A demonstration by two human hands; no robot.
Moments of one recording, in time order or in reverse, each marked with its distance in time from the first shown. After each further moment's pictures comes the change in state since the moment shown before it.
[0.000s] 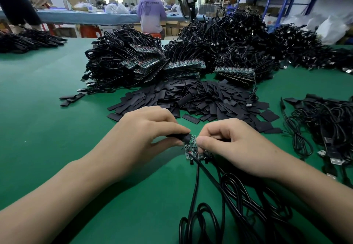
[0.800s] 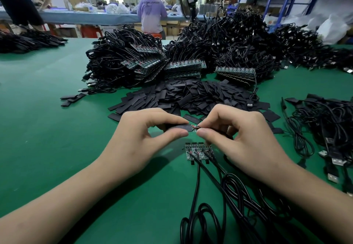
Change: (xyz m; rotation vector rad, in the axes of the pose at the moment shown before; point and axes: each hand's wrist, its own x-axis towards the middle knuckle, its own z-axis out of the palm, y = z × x) left_hand -0.001 0.016 0.000 -0.353 0.106 -0.378; right_hand -0.003 0.002 0.006 -0.087 0.370 -0.293
